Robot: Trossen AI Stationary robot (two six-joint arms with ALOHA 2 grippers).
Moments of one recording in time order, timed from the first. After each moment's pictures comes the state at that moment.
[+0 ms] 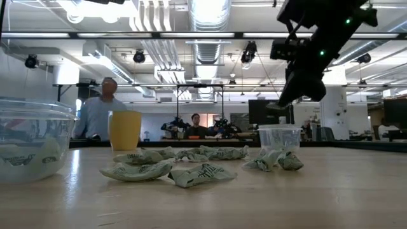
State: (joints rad) left arm -0.67 1.24 0.95 -0.43 -0.70 0.11; right arm 0.08 1.38 0.77 -0.49 0.71 0.13
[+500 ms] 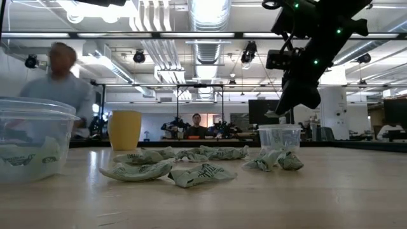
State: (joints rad) left arm -0.67 1.24 0.95 -0.43 -0.70 0.11; right arm 0.02 1.42 0.76 -0.44 0.65 0.11
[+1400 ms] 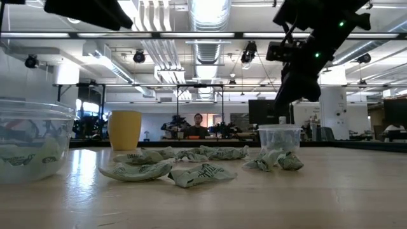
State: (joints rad) left arm -0.58 1.24 0.91 -0.43 -0.66 0.06; right arm 0.06 1.38 0.77 -0.43 0.65 0.07
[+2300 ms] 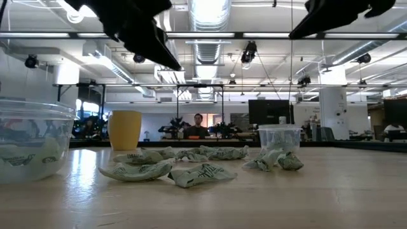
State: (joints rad) left arm -0.09 1.35 0.92 -0.24 -0.19 0.13; right arm 0.45 1.05 0.77 -0.41 0.65 0.05
